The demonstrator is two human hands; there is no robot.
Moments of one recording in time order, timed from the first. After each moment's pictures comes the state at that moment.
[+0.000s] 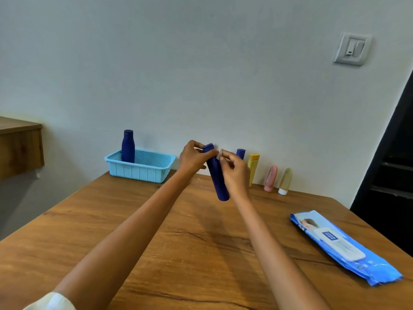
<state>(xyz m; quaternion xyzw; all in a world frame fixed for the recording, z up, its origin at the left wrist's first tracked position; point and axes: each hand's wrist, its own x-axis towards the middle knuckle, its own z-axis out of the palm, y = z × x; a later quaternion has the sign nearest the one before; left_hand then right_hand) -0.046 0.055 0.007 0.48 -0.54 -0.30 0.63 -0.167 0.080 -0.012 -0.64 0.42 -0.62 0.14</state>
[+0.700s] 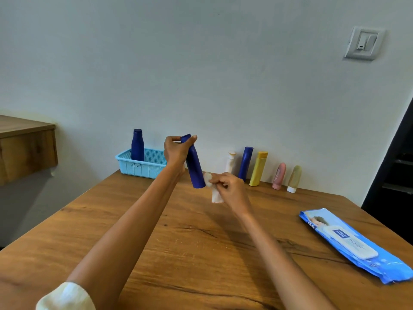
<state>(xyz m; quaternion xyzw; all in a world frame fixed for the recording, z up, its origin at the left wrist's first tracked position) 0.005 0.047 0.010 0.51 -0.36 -0.30 0.72 -0.165 0.079 -0.060 -0.77 0.43 -0.47 0.09</state>
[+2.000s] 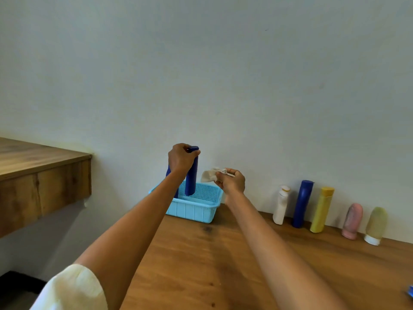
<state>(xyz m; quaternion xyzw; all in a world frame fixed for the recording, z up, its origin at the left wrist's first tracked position) 0.135 -0.046 0.047 0.62 -0.47 -0.08 0.63 0.000 -0.051 0.004 -0.41 0.42 -0.63 0.51</state>
